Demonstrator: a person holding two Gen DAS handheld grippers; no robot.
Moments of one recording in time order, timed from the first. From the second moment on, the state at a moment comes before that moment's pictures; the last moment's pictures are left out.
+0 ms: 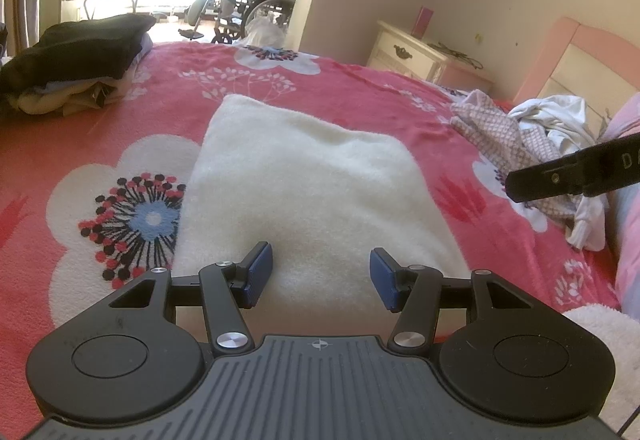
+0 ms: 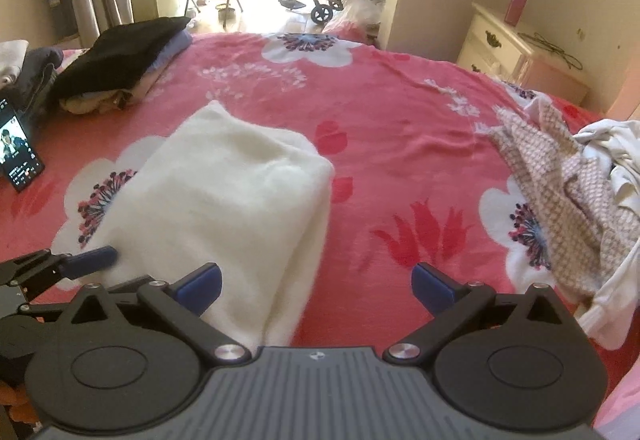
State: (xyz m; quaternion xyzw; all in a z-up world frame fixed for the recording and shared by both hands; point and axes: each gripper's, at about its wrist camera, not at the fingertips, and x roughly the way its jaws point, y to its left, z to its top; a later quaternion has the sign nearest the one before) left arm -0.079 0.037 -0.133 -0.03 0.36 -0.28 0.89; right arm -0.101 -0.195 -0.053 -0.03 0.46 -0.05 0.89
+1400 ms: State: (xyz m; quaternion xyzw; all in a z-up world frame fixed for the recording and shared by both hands) left arm -0.093 0.057 -0.107 -0.05 0.36 -0.27 0.89; right arm -0.107 -0.184 -0.066 -0.01 0.43 0.06 0.90
